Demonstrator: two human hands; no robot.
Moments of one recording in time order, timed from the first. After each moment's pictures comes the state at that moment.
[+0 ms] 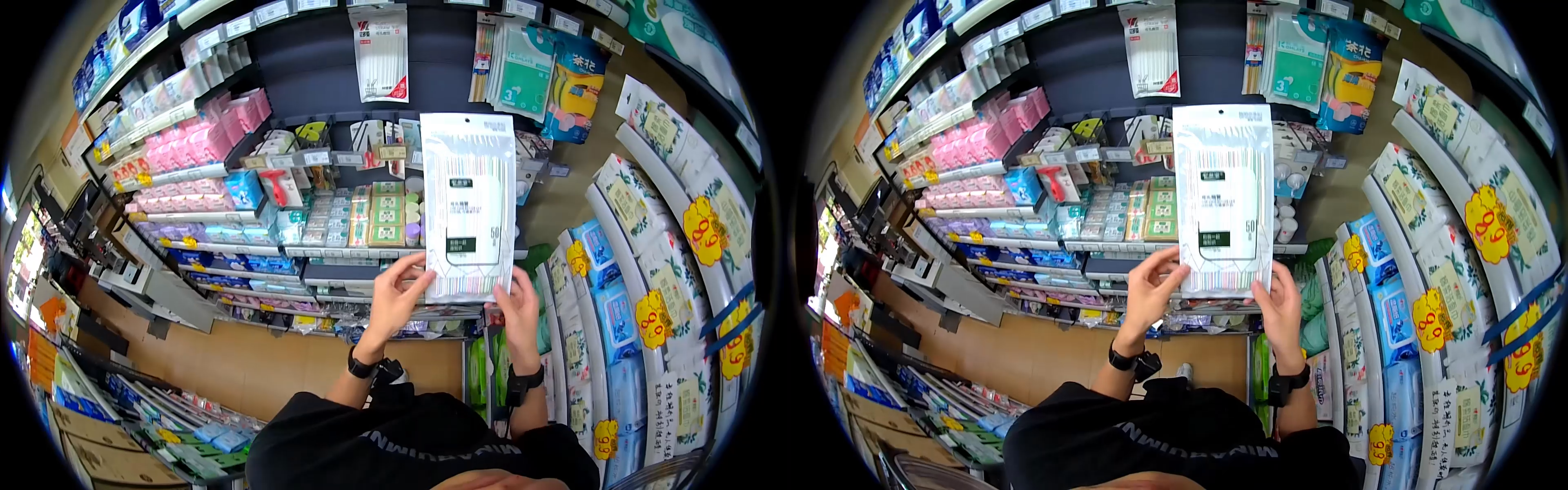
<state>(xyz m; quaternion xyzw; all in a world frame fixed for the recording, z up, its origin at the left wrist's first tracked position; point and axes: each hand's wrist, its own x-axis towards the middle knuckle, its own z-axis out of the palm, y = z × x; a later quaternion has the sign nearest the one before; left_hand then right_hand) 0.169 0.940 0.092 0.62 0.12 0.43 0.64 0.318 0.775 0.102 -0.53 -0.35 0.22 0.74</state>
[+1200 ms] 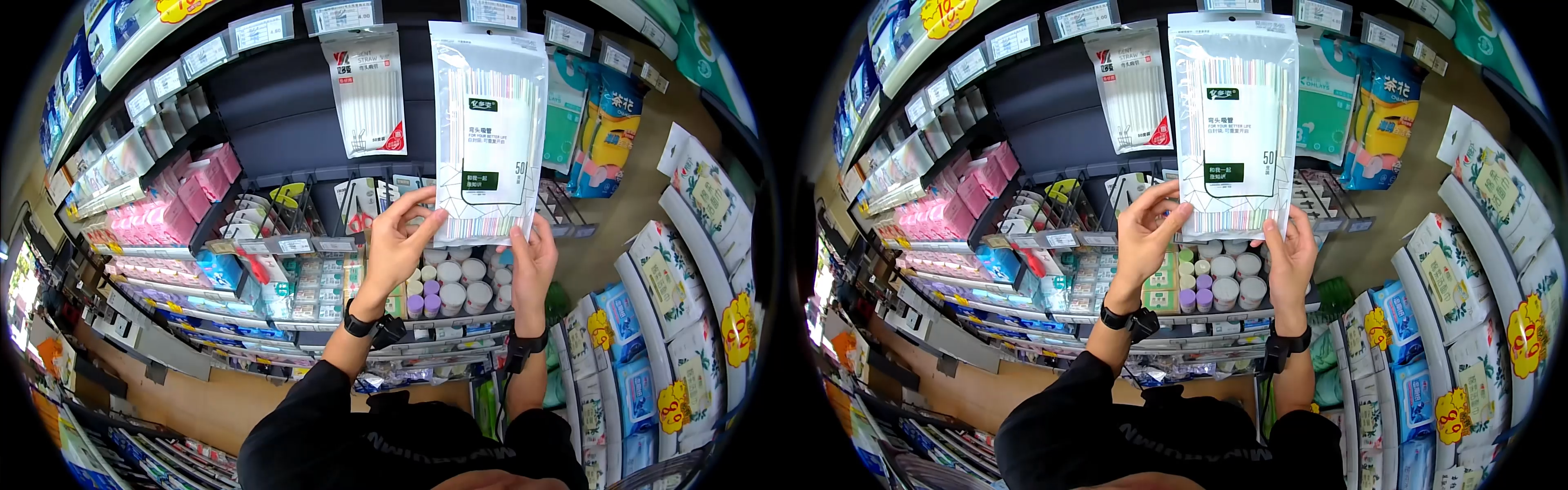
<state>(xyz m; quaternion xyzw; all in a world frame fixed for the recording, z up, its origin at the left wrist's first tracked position) 0.316 1.133 0.204 0.66 -0.02 0.47 0.59 0.450 0.983 0.176 -0.43 -0.37 0.05 0.82</state>
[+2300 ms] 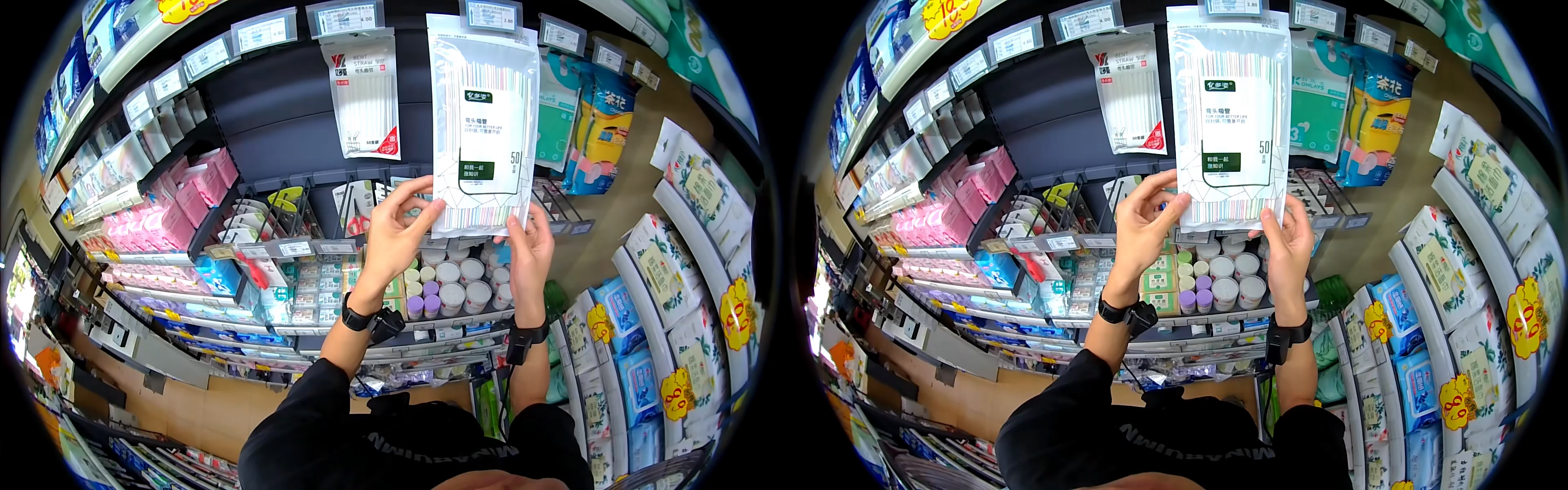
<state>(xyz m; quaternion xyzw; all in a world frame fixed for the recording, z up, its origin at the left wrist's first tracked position) 0.314 1.142 0.216 0.67 -0.04 0.47 0.58 0.450 0.992 0.183 -0.43 -0.38 0.04 0.82</state>
